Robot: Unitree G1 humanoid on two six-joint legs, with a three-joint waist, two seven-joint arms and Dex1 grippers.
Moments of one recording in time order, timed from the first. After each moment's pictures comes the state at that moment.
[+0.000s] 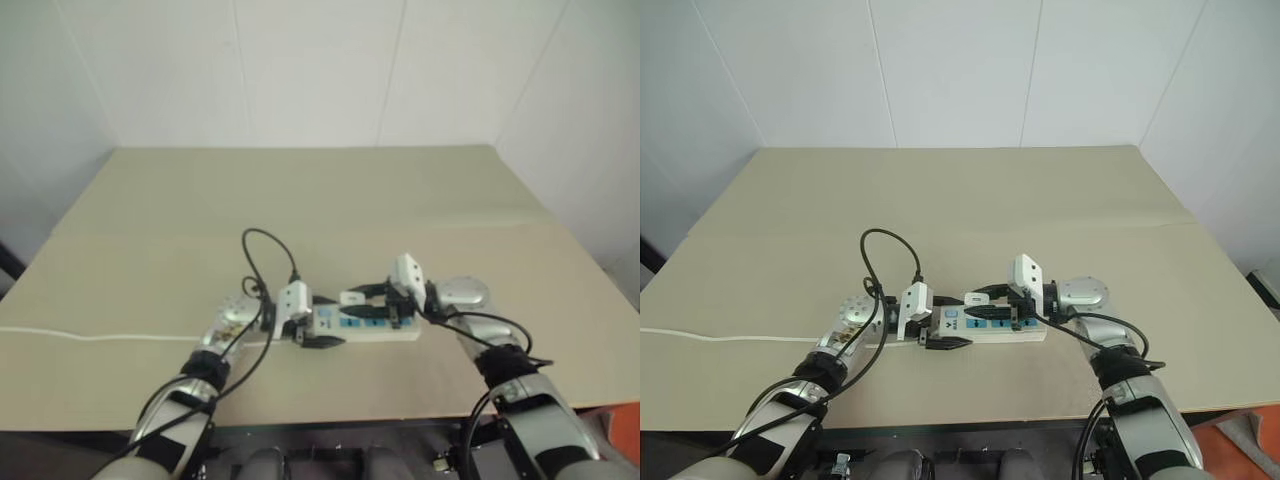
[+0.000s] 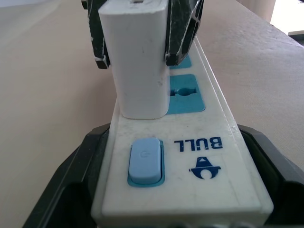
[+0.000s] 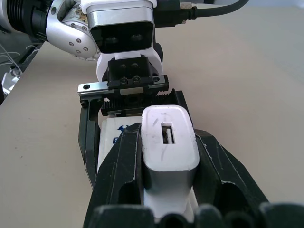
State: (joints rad) left arm -0.61 0.27 -0.26 0.76 -0.11 -0.37 -1.27; right arm -0.61 -0.44 0.24 0.54 0.30 -0.14 1.32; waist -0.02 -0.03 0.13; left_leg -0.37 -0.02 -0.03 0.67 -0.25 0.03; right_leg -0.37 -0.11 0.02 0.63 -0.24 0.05
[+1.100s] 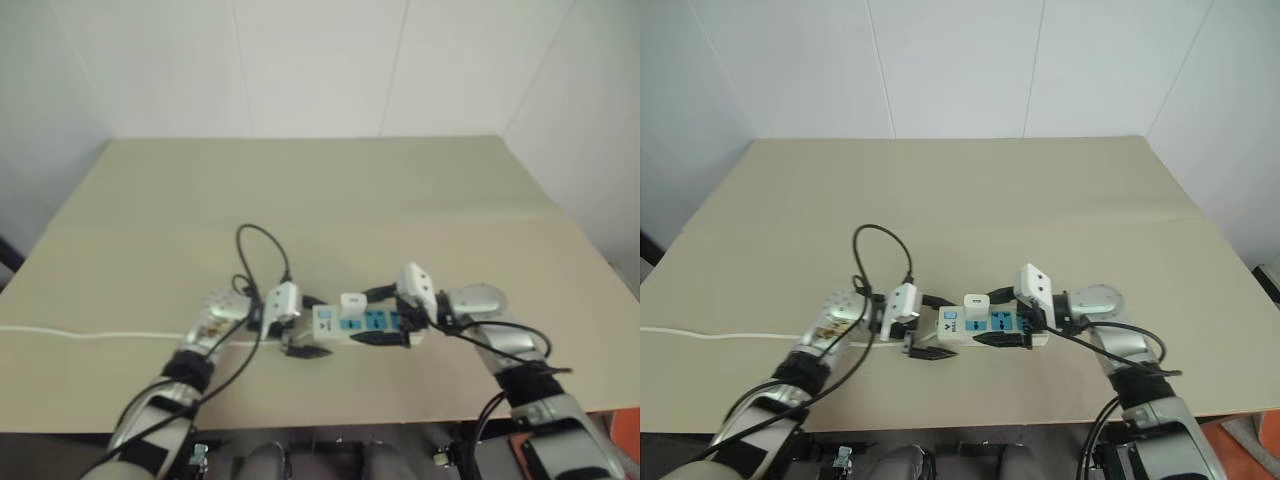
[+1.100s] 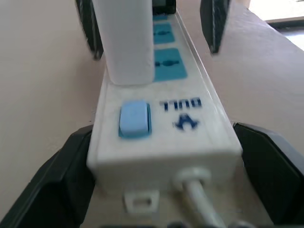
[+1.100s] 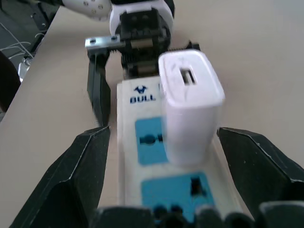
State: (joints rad) left arm -0.56 0.41 -0.24 0.55 -0.17 -0.22 -1.39; right arm -0.45 -0.56 0.17 0.21 0.30 0.09 1.30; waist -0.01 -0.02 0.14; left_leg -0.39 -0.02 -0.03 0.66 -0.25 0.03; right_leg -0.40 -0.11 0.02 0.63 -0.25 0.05
